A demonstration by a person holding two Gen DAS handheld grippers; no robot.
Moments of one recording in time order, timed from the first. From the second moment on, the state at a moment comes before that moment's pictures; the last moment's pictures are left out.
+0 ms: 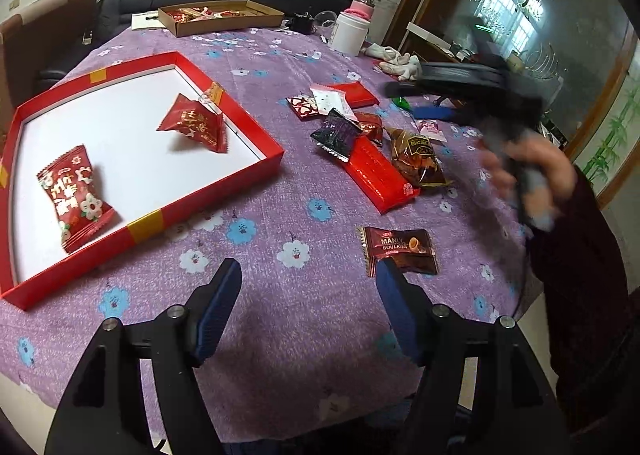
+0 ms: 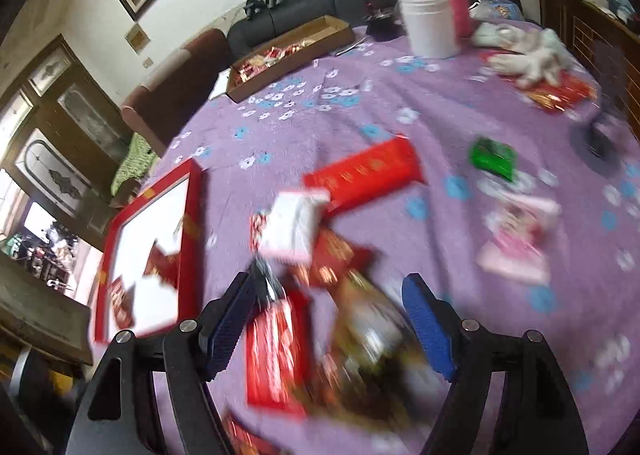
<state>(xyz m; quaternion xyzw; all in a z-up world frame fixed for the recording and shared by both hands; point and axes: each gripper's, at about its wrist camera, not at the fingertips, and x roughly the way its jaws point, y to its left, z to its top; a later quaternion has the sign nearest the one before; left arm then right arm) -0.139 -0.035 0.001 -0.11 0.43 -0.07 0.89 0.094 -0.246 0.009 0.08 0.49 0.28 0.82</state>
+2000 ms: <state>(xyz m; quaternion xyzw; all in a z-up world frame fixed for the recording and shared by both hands) 0.177 -0.289 -0.037 -0.02 0.59 -0.03 0.81 0.043 -0.448 -0.067 0.18 0.43 0.12 0.88</state>
